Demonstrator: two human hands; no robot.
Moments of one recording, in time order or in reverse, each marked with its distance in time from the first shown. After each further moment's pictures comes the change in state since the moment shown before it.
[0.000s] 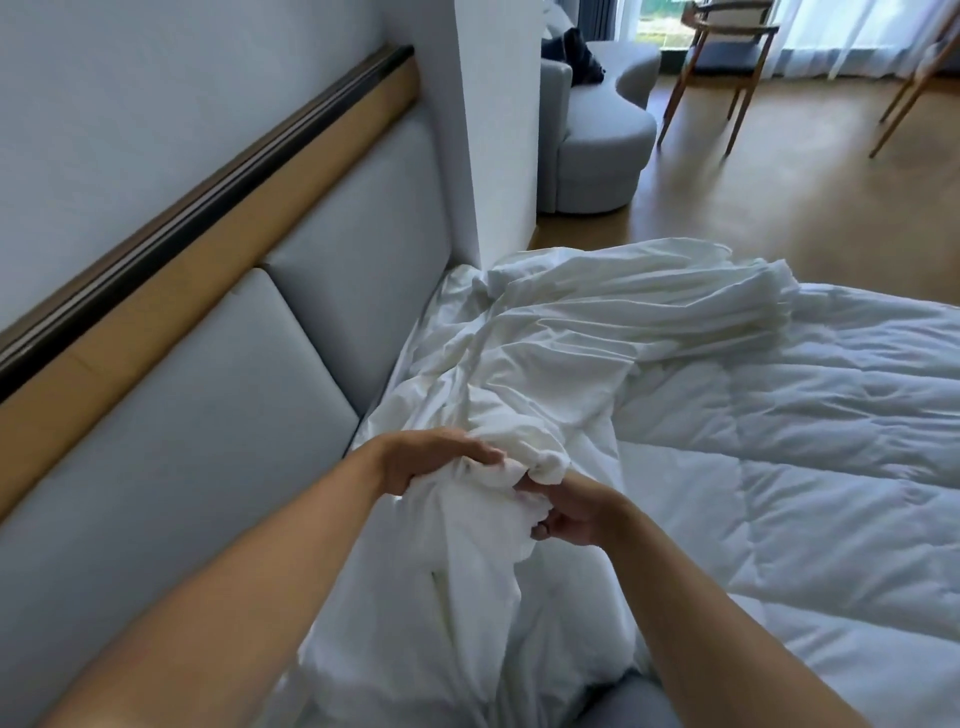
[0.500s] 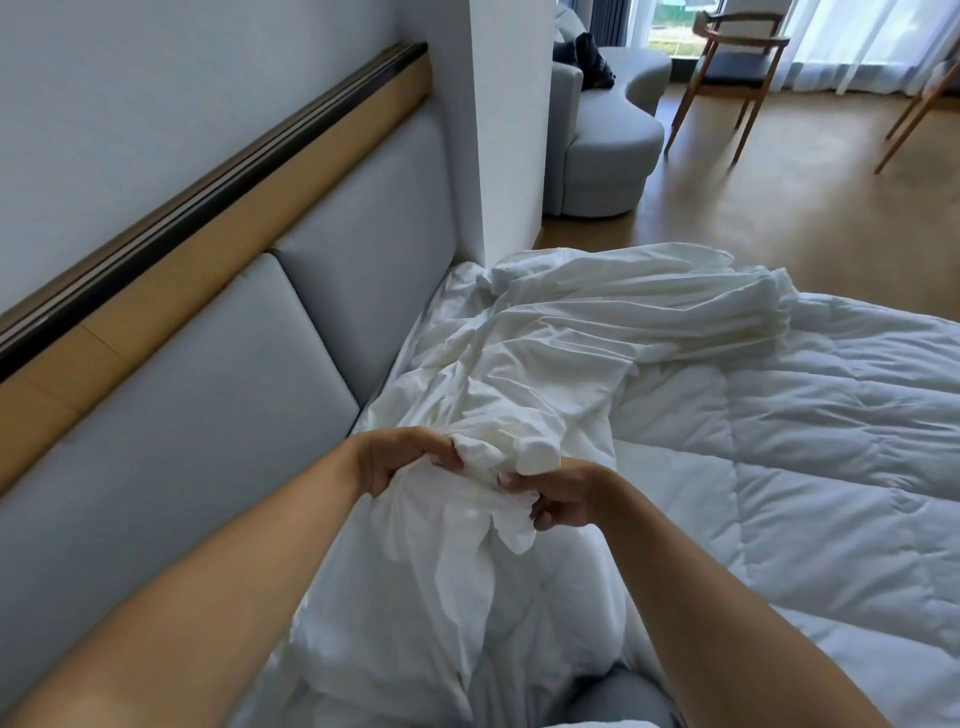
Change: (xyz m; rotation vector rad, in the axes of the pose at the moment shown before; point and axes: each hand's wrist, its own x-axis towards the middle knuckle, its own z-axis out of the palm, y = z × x) left_hand -0.014 -0.028 -0.007 -0.240 -0.031 -0.037; right_hand 0.002 -0.011 0.000 -0.184 -0.091 0.192
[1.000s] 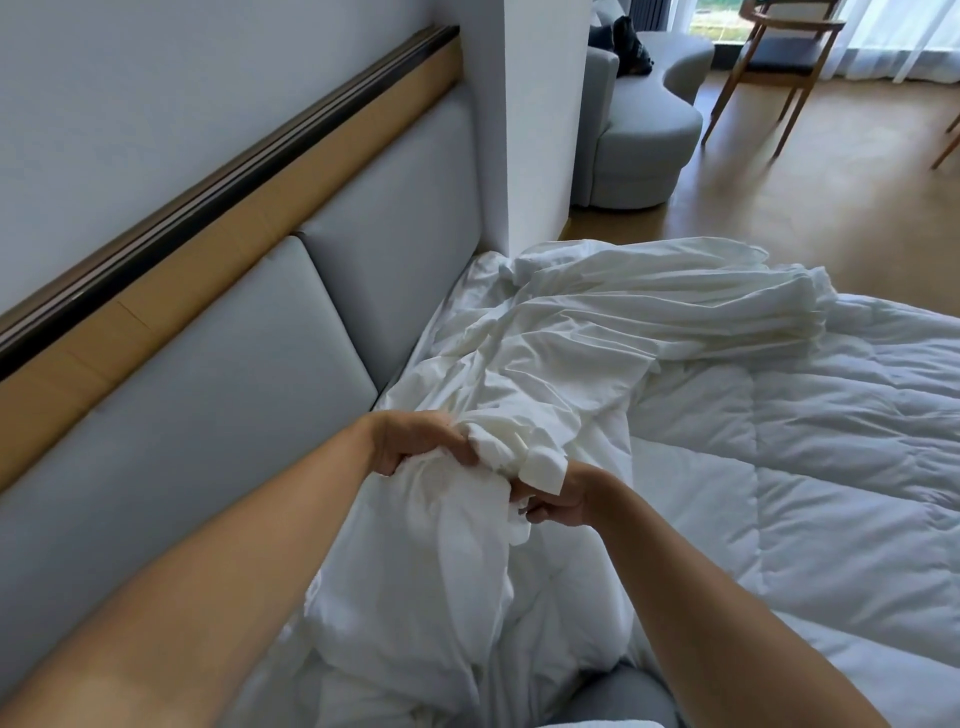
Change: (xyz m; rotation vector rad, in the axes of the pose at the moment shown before) left_hand -0.008 0.008 0.006 0.171 0.030 0.017; right_hand 0.012 0.009 0.012 0.017 0.038 -0.050
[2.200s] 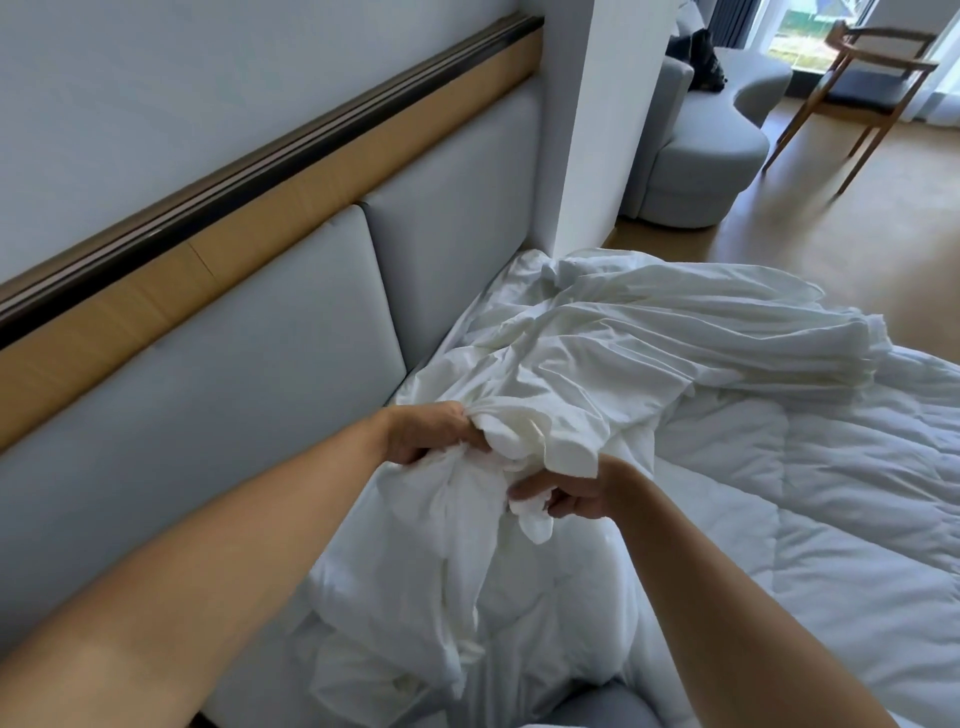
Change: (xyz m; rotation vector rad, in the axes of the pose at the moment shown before) left_hand -0.010 -0.029 -0.006 -0.122 0.178 0.093; right_hand 0.006 -0.026 0.012 -0.170 -0.078 0.113
